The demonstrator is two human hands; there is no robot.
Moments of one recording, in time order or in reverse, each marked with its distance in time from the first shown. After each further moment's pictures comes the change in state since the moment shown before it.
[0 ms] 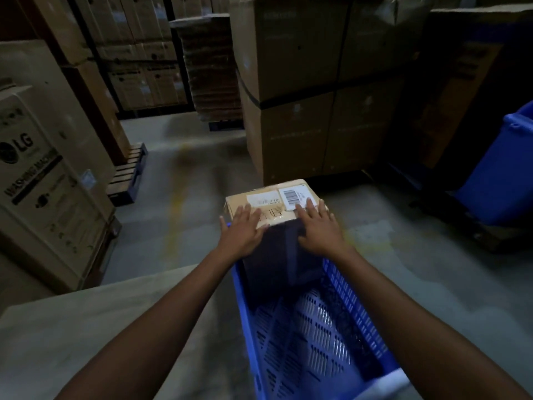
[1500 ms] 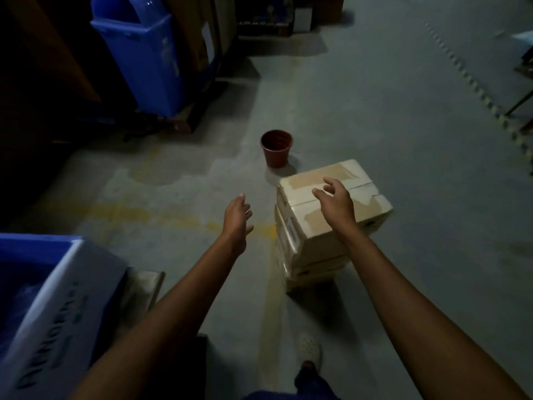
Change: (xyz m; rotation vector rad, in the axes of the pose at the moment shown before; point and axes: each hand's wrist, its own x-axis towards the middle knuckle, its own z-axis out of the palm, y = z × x) left_hand -0.424 0.515 0.218 -1.137 -0.984 0.061; right_hand -0.758 0.210 0.074 0.950 0.998 1.469
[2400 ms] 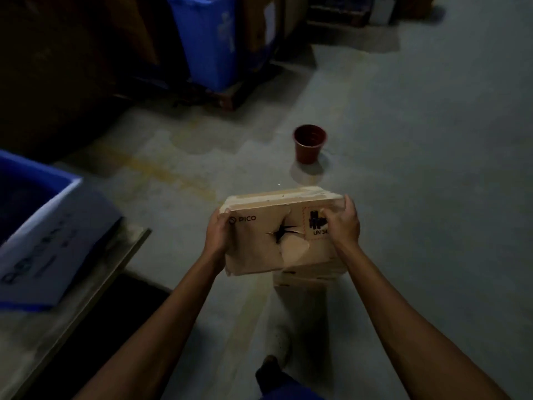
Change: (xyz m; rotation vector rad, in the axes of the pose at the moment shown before) left_hand -0.055 -0.072 0.035 0.063 0.385 0.204; right_hand 0.043 0.061 -0.067 -0.109 -0.127 0.002
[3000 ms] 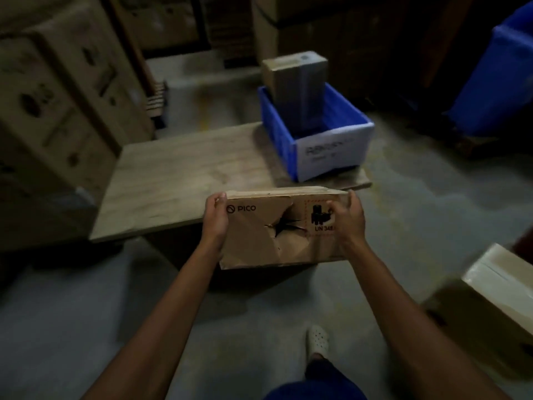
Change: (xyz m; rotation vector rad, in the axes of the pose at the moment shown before) left_hand -0.368 -0.119 -0.386 -0.261 0.942 0.074; right_hand -0.411 -0.040 0.182 0.063 -0.875 -0.406
